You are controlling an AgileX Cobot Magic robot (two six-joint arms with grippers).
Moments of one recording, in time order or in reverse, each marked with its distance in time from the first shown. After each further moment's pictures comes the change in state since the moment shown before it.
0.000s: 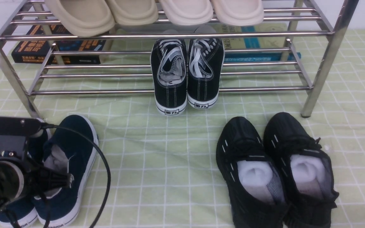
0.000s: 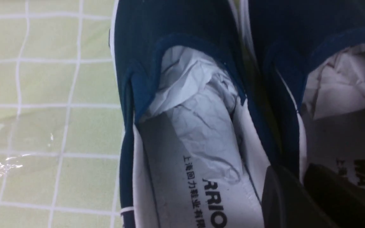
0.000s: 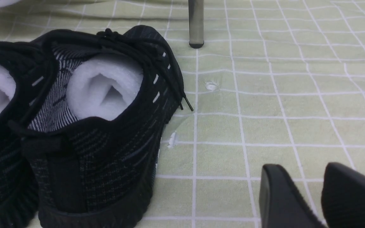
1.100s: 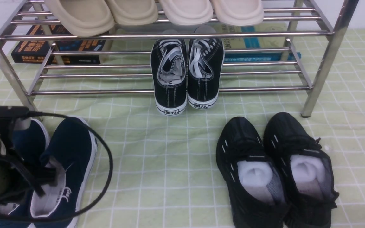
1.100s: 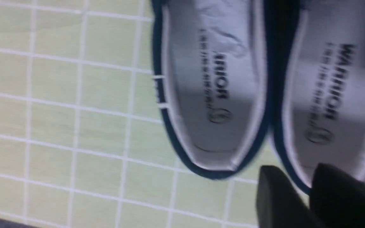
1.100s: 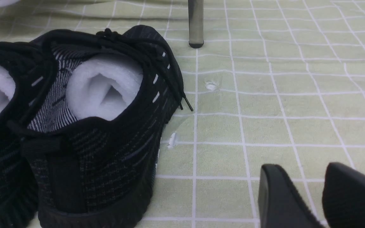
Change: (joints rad) right arm 0.000 0.000 0.000 0.000 0.000 0.000; left arm 0.000 -0.051 -0.338 -0.666 0.676 0.565
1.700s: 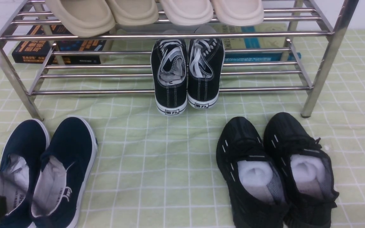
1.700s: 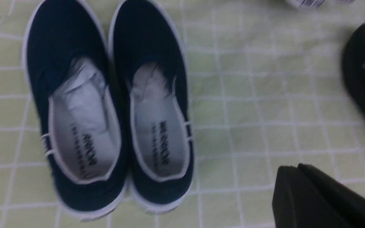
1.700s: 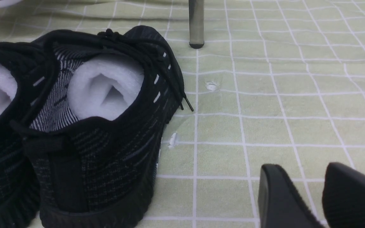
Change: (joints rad) right arm 0.000 0.000 0.000 0.000 0.000 0.000; left arm 0.000 -0.844 0.282 -0.290 -0.241 0.199
